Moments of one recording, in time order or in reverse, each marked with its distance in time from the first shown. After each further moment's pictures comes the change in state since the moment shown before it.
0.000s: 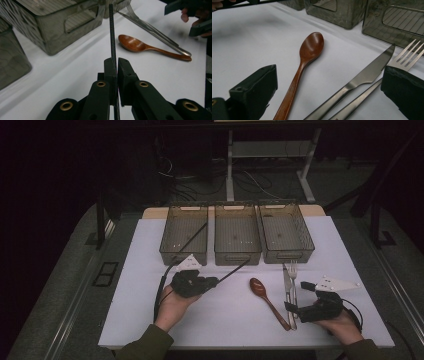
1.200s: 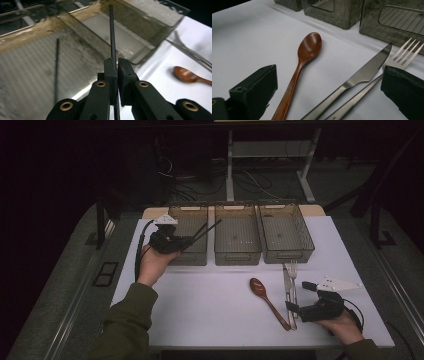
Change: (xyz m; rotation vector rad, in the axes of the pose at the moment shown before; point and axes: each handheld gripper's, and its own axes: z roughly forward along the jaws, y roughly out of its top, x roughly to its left) left arm 0.094 0.067 -0.039 -0.018 0.190 -0.042; right arm -0.002 -0.001 -0.002 -0.006 -0.008 0.012
